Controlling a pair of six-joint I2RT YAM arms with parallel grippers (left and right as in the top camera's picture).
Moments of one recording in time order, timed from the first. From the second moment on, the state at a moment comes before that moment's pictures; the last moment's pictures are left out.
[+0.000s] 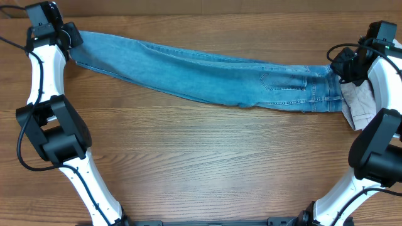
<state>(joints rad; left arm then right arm) 0.33 2.34 2.06 -0.49 0.01 -0.12 -0.34 2.02 1.67 -0.79 -0.12 0.38</state>
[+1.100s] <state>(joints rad) 0.31 2.34 1.98 -0.70 -0.04 -0.07 -0.34 2.02 1.67 -0.81 -0.11 0.46</state>
